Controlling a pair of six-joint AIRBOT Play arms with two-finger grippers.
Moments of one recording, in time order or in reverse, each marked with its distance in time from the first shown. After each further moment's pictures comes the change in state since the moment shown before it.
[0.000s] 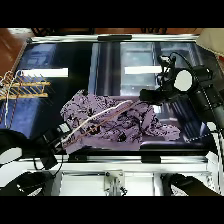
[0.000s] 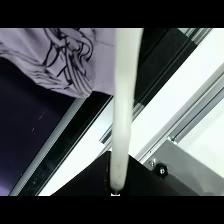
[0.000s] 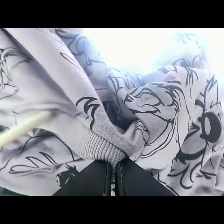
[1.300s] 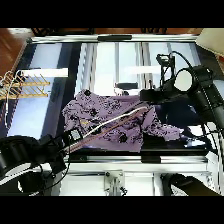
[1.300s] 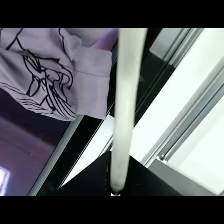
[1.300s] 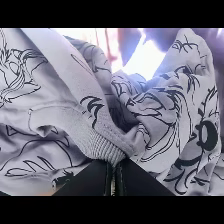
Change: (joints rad) left arm -0.255 -0.034 0.027 0.083 0.053 -0.184; right arm -0.001 0.000 0.000 -0.009 -0.008 -0.038
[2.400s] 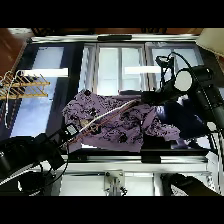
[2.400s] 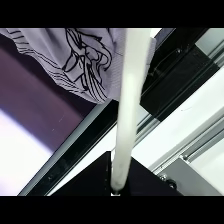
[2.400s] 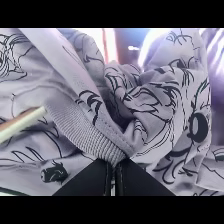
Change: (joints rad) left arm -0.016 0.000 -0.014 0.126 -0.041 -0.140; right arm 0.000 0.000 0.000 -0.024 0.043 -0.028
